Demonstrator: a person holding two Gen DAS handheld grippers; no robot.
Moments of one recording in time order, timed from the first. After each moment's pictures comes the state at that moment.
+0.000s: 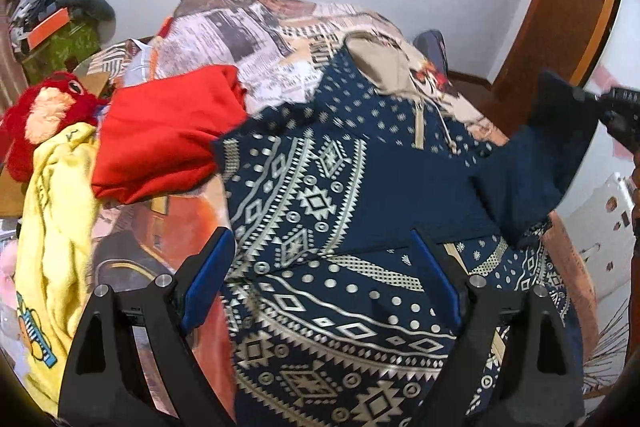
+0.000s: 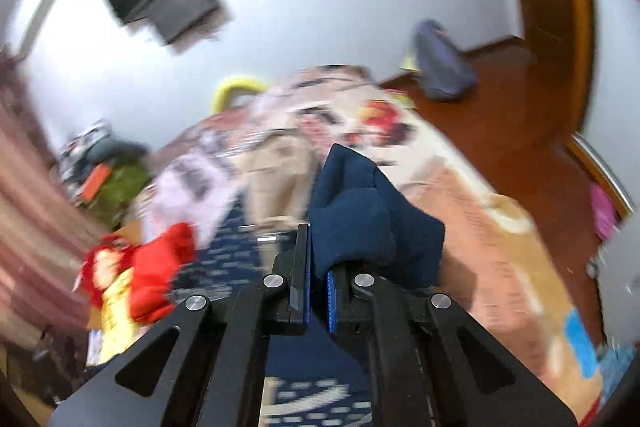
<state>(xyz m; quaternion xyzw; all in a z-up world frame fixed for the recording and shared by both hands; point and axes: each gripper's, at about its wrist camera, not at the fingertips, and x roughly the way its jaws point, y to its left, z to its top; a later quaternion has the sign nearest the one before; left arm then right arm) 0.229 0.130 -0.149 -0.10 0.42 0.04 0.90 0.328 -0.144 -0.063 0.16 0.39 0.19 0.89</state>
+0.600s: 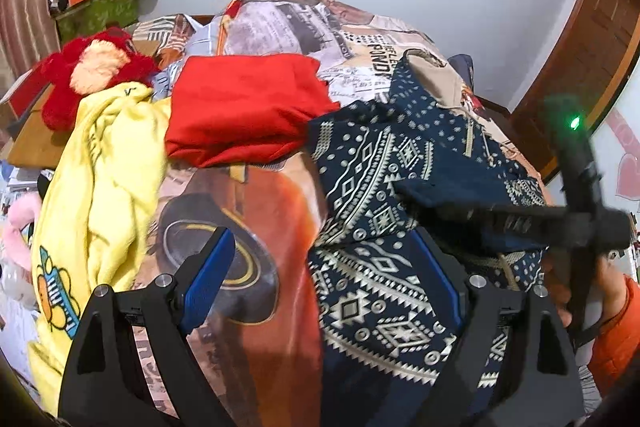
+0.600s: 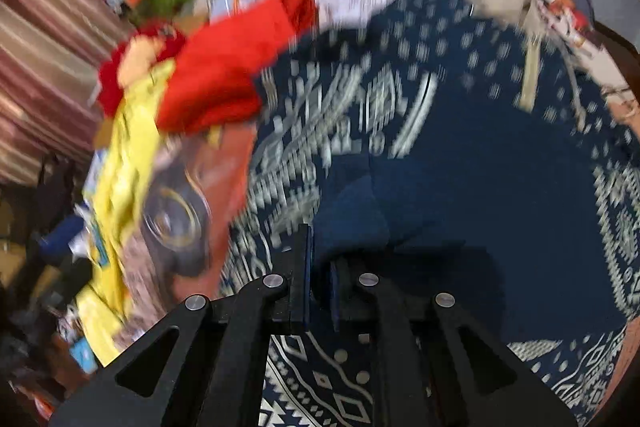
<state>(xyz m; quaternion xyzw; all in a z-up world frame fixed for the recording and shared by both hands) 0.163 0.214 -0.153 -0.15 0.42 0.08 0.89 0.271 0.082 -0.211 -0.03 0.58 0.32 0.75</state>
